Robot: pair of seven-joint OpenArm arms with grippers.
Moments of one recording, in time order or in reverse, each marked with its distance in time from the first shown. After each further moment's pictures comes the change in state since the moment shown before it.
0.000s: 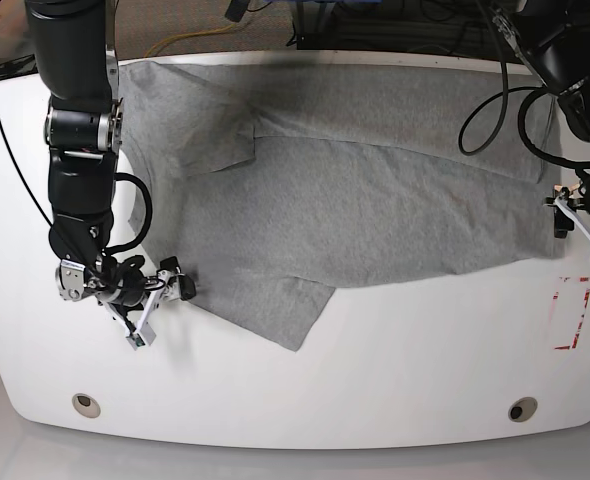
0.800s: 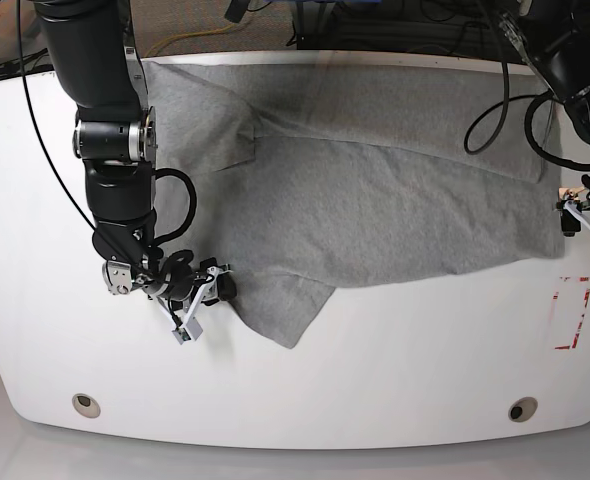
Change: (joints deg) left arm -3.6 -1.7 0.0 -6.4 3.1 6.8 0.2; right arm 0.7 -7.7 -0.4 -9.4 -3.1 -0.1 9.7
